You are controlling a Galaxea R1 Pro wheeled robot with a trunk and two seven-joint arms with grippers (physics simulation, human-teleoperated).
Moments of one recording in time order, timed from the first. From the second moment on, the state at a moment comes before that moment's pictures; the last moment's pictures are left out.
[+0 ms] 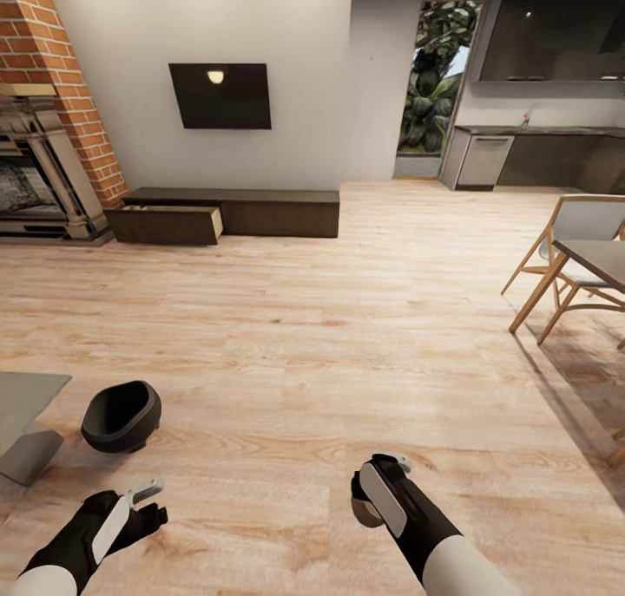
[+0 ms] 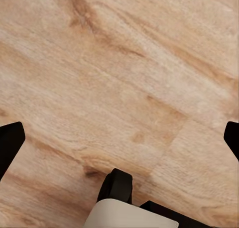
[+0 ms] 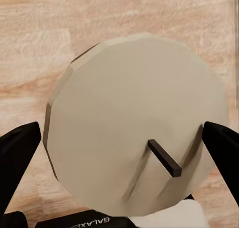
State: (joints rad) left arm -0.53 0.20 0.16 -0.53 0.30 0.64 0.12; right arm -0.58 0.13 0.34 -0.70 -0.69 0.61 -0.68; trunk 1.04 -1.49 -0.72
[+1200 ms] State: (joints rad) left arm -0.52 0.14 -0.04 -0.09 0.30 0.08 0.13; right arm -0.49 0.11 0.36 -0.22 -0.68 0.06 -0.57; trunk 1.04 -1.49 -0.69
